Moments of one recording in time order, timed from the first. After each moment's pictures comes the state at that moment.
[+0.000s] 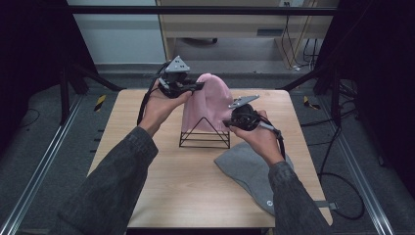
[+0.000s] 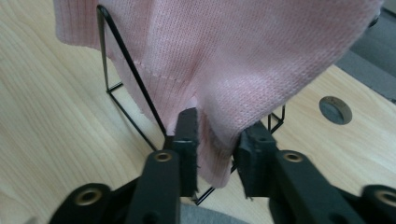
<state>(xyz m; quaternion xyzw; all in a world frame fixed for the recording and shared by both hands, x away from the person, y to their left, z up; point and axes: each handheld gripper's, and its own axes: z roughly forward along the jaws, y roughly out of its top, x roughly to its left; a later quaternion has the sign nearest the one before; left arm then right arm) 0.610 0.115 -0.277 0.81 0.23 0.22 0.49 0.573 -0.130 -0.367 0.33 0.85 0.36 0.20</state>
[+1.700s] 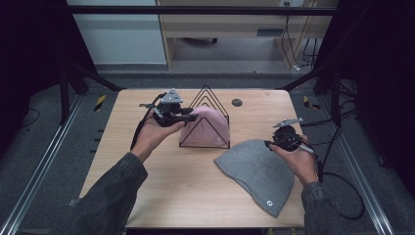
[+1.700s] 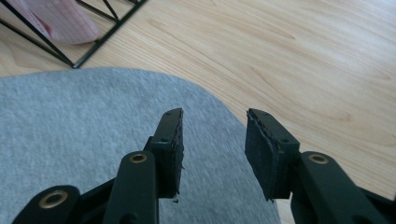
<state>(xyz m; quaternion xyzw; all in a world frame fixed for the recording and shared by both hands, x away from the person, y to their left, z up) 0.576 0.143 -0.348 0.83 0.26 0.17 0.46 0.550 -0.259 -0.441 0.48 0.81 0.29 0.20</state>
